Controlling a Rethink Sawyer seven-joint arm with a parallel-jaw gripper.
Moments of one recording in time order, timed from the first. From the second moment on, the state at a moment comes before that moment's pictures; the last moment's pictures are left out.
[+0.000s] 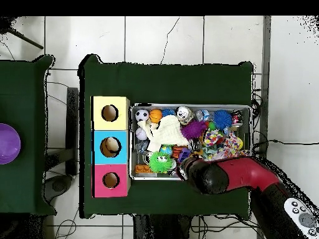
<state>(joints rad) -0.97 -0.71 0.69 2.00 -0.69 0.63 1.25</state>
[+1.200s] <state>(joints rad) -0.91 -0.57 0.69 1.94 -0.80 0.57 1.25</state>
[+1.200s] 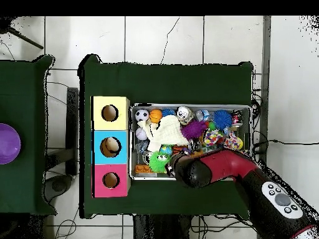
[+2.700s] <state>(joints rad) -0.91 -0.50 0.69 1.72 -0.79 0.69 1.25</state>
